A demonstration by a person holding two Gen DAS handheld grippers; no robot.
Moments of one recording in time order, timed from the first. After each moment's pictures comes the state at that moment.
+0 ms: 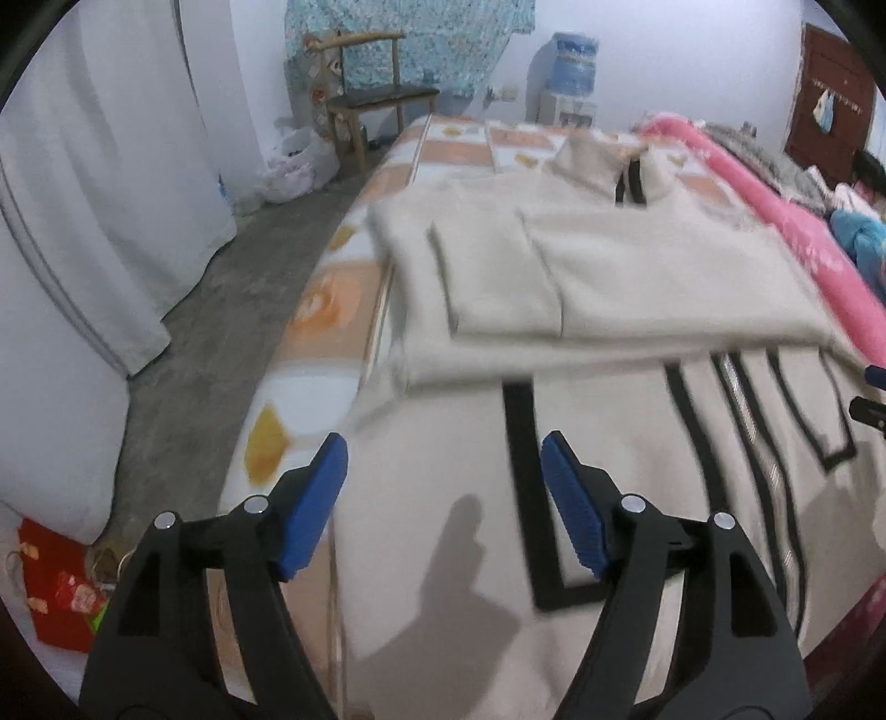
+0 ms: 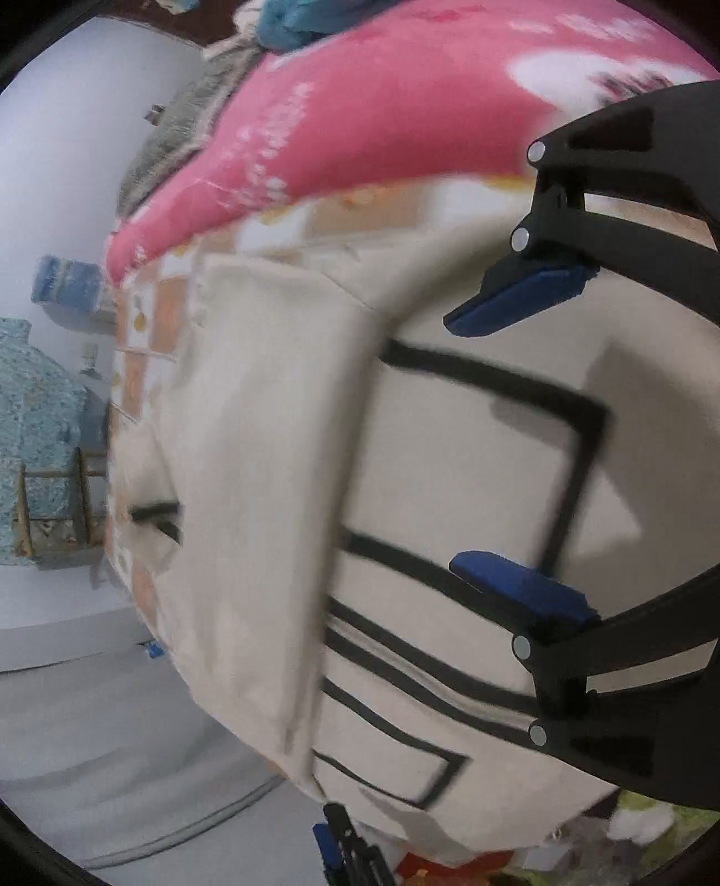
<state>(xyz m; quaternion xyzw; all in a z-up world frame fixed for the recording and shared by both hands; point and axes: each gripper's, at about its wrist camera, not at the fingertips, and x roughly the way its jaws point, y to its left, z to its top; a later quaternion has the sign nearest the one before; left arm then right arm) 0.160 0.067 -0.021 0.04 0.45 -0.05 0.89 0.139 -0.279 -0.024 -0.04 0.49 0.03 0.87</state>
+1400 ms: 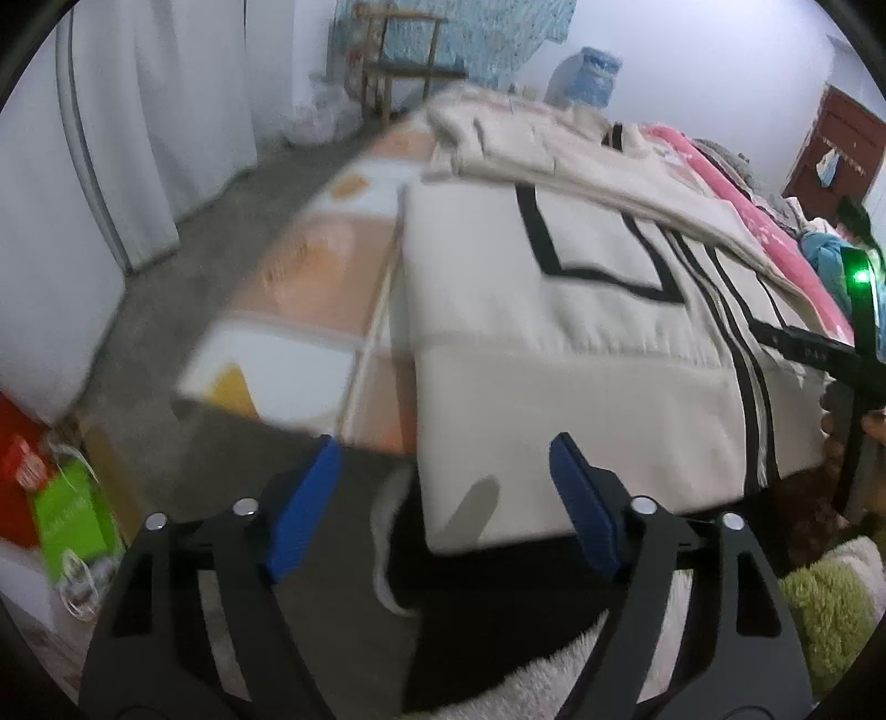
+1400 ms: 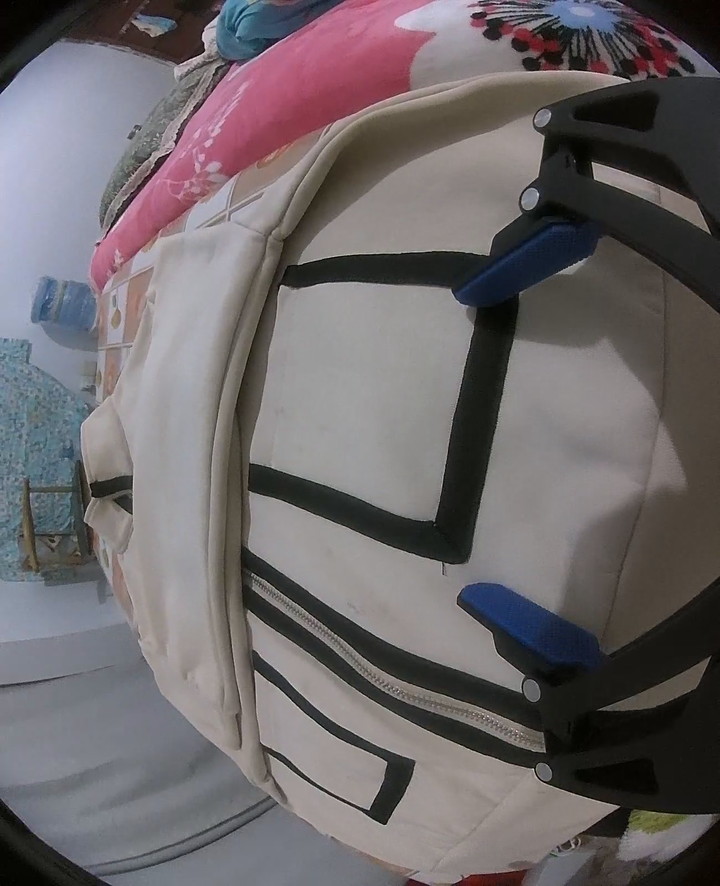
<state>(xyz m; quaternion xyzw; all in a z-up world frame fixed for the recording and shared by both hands) -0.008 0.121 -0.060 -0.07 0.46 -0.06 0.88 0.104 -0.239 -0.071 -0.03 0.47 0.00 0.88</state>
